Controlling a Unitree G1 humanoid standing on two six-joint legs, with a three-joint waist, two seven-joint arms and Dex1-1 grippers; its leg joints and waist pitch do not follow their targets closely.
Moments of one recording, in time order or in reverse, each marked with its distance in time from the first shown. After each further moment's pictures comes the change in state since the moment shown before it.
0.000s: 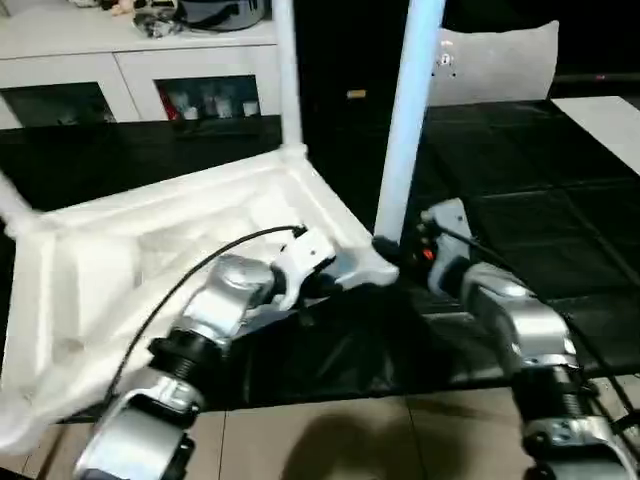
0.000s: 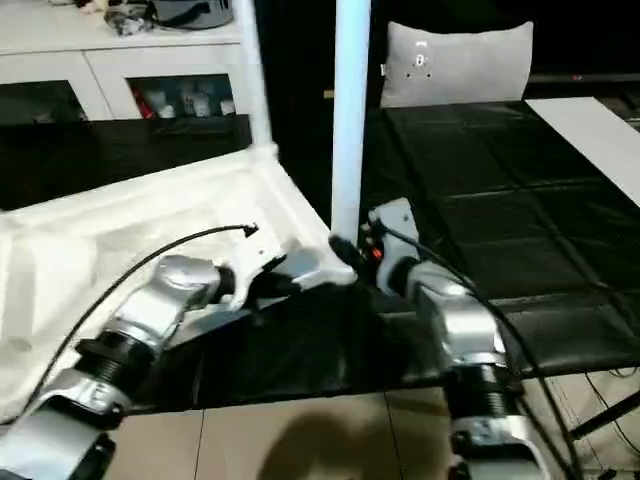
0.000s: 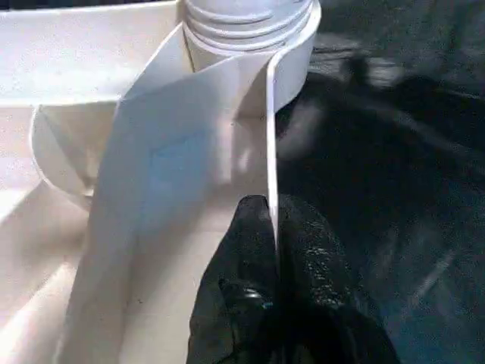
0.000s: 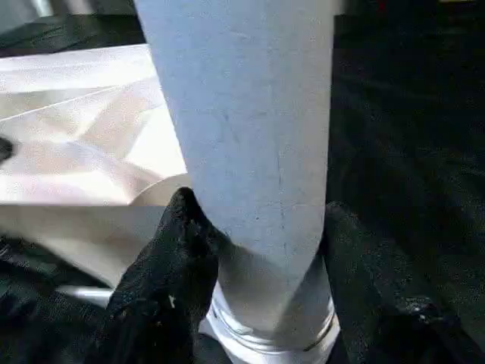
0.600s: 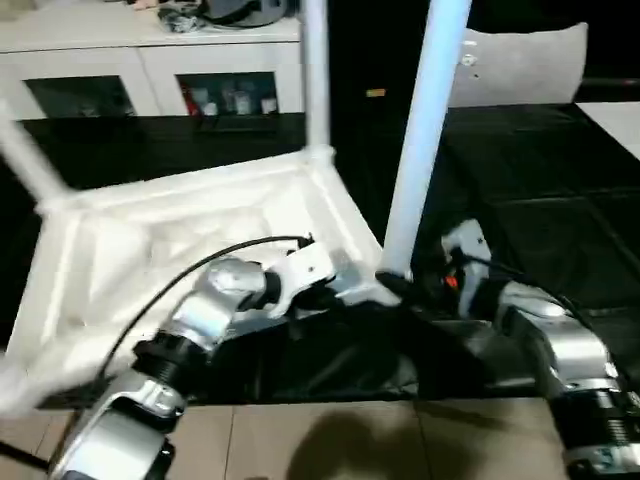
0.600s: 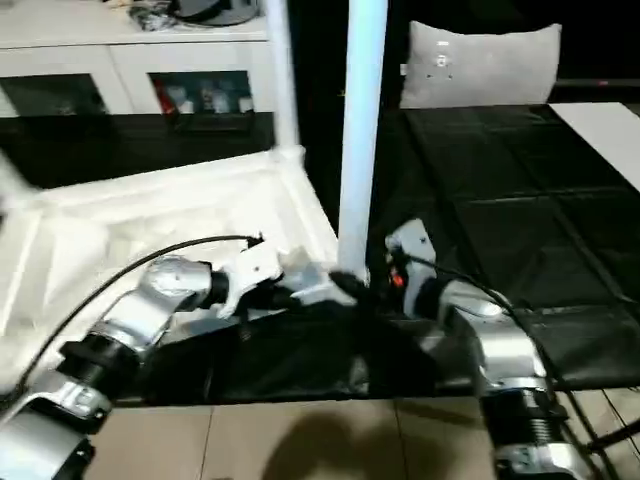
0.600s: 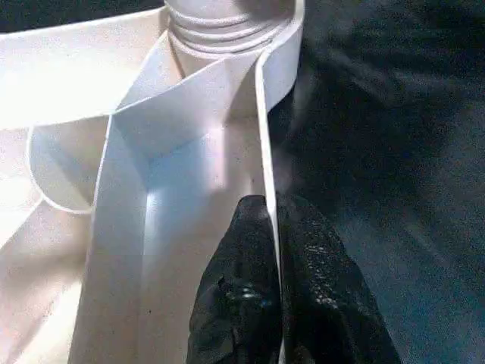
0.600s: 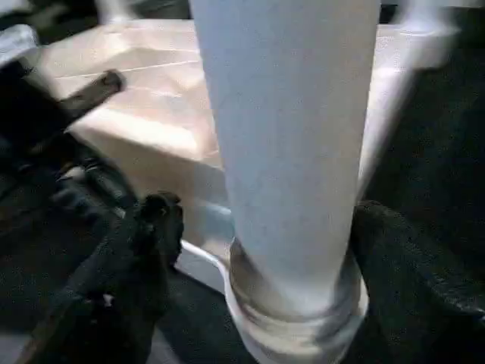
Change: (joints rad) left arm 0.015 0.122 -0.067 0.016 -0.021 -0.243 -0.229; right arm 0.123 -0.217 0.033 -0.077 0.104 -0.067 0.418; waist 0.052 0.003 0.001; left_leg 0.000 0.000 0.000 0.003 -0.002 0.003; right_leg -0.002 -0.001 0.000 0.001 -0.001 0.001
